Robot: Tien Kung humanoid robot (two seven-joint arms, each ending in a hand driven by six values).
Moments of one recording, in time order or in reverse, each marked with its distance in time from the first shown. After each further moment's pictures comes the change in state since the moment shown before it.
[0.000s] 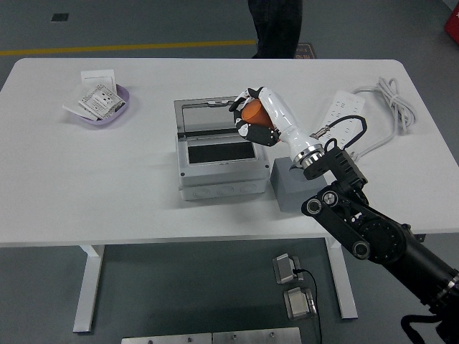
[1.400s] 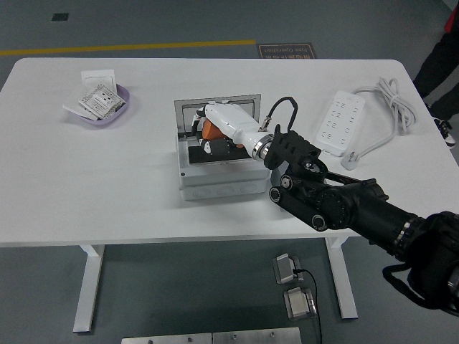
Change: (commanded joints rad) left arm -0.016 0.008 -0.012 0.000 0.037 -0.012 0.010; right arm 0.314 0.104 -0.400 -0.391 0.035 0.030 0.031
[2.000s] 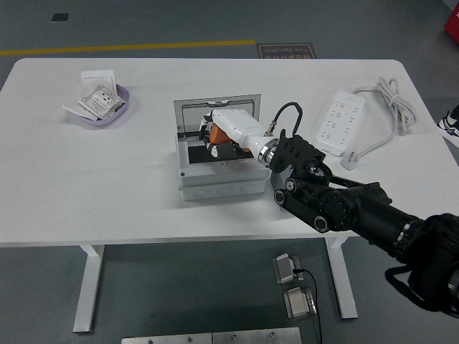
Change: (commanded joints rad) left arm -0.008 -0.001 -0.001 0.000 0.010 0.001 -0.005; right arm -0.012 0.000 -0.017 -0.047 0.016 -0.017 0.034
